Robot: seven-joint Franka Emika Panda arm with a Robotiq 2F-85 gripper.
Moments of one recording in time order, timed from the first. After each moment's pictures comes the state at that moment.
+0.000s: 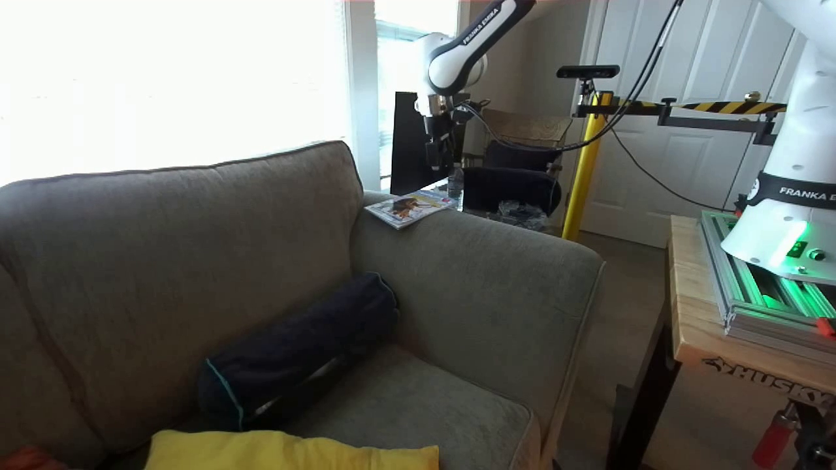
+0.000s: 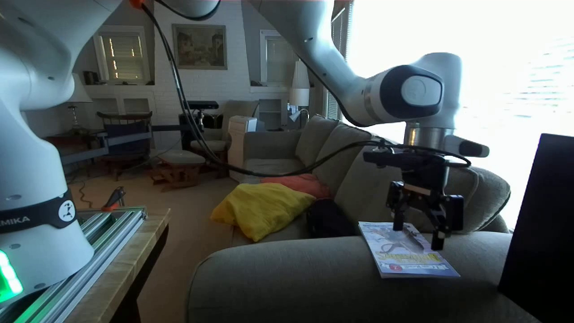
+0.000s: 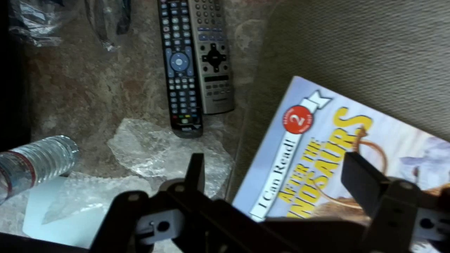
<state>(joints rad) -0.02 0.79 -0.05 -1.46 -0.19 2.17 -0.08</state>
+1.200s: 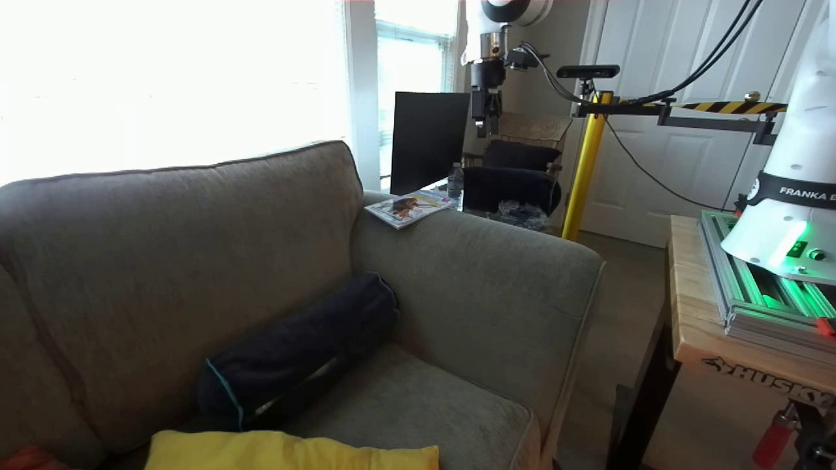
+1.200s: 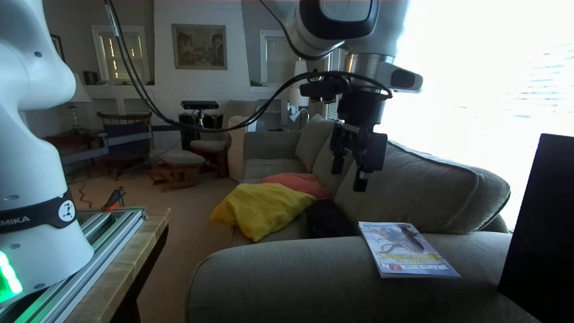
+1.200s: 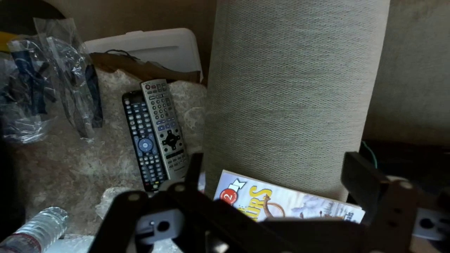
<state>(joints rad) -0.06 0.24 -0.02 -2.02 -0.03 2.15 -0.12</state>
